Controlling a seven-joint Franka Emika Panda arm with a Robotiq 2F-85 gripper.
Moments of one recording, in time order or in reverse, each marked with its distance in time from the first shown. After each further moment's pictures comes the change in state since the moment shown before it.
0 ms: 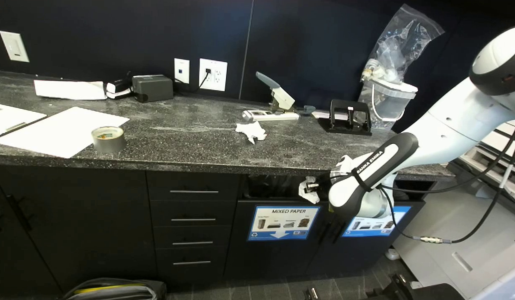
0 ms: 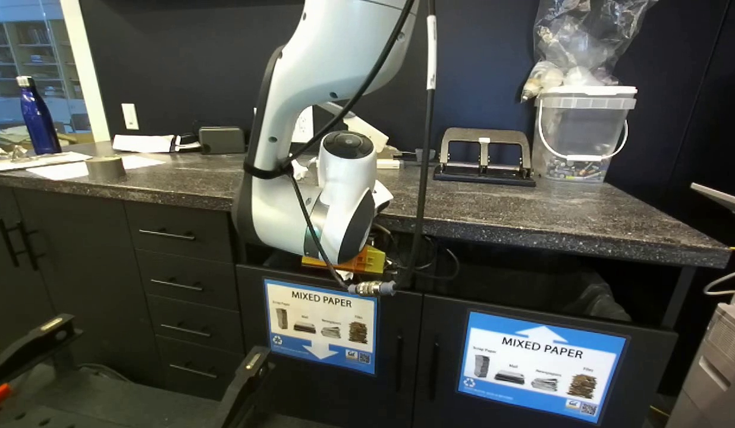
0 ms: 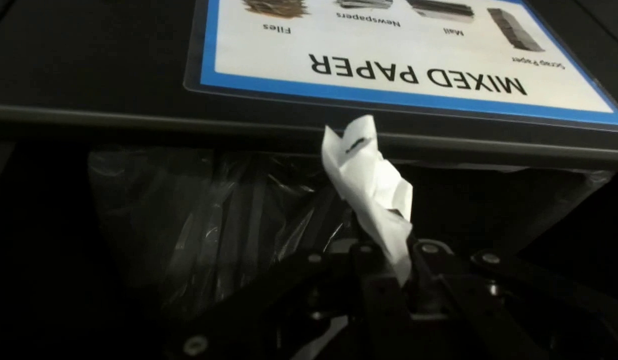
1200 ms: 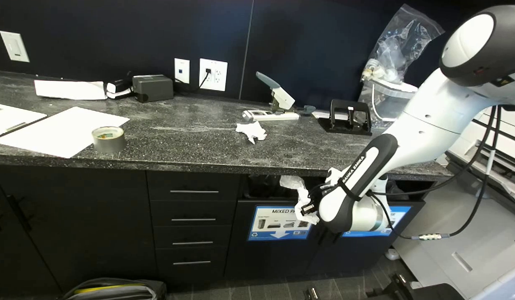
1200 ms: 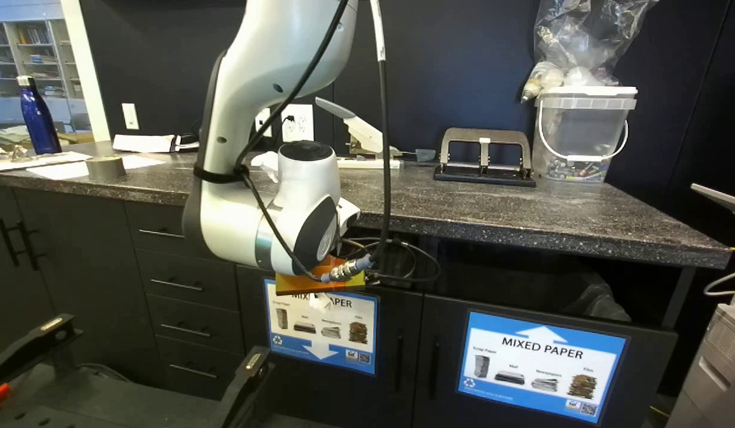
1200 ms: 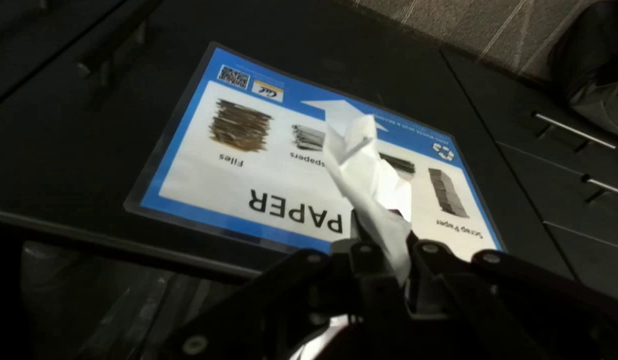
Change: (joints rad) arm 0.237 -0.053 -0.145 -0.140 0.174 -0.024 -0.199
